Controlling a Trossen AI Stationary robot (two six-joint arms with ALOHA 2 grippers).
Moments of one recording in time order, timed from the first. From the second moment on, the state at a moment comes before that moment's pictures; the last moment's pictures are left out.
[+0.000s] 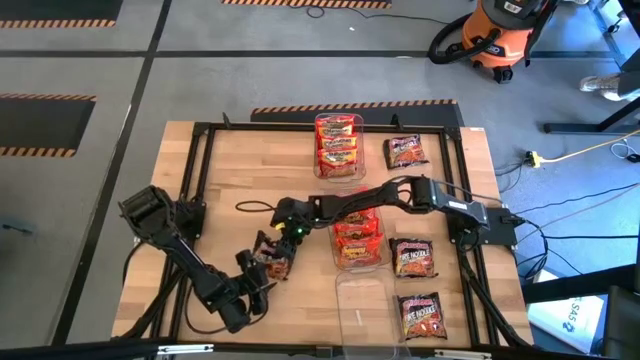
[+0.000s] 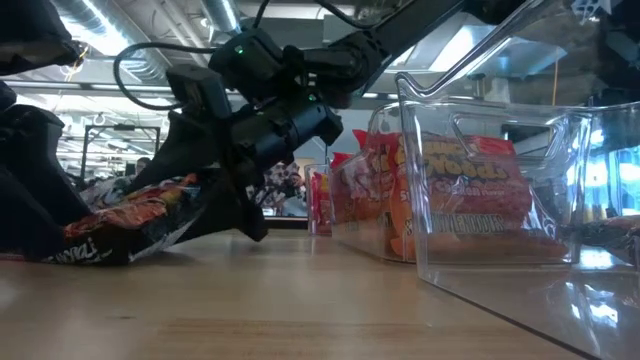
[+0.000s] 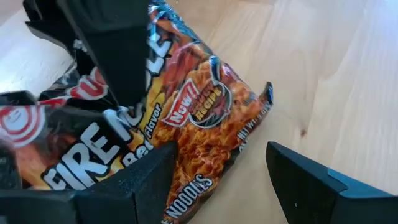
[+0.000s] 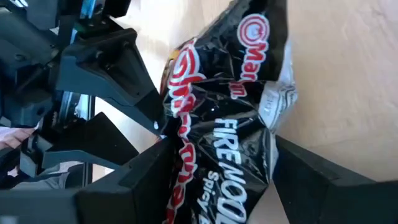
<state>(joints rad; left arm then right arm) -0.88 1.84 0.88 -0.41 -0.83 -1.17 0.04 2.43 1.77 -0.05 -0.54 0.63</state>
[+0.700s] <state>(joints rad) -0.85 1.83 0.93 -0.44 -0.82 -1.12 0.05 2.42 1.76 -0.03 -0.62 0.56</state>
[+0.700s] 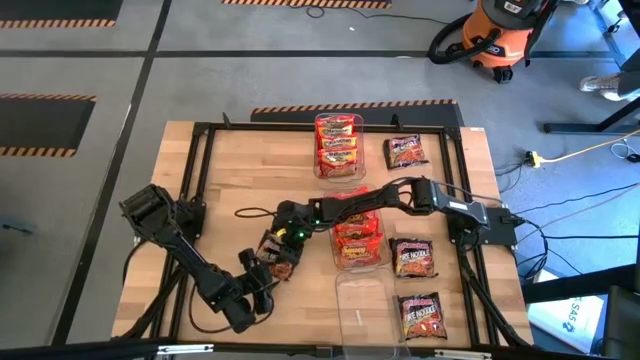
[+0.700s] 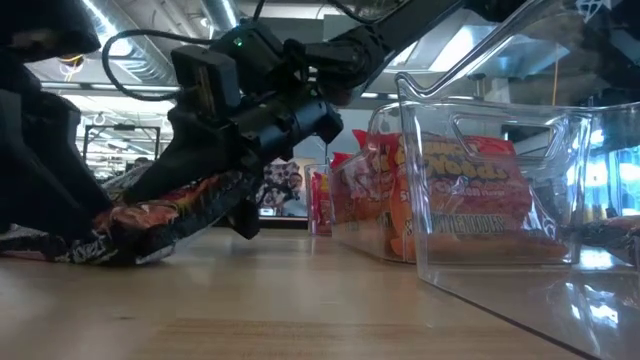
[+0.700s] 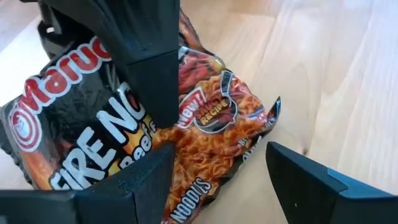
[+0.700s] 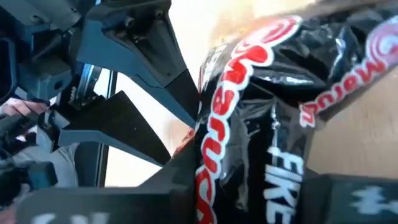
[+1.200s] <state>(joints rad) -0.93 1.75 1.06 -0.60 -0.76 -1.09 0.06 2.16 1.77 -0.41 -0.52 0.22</state>
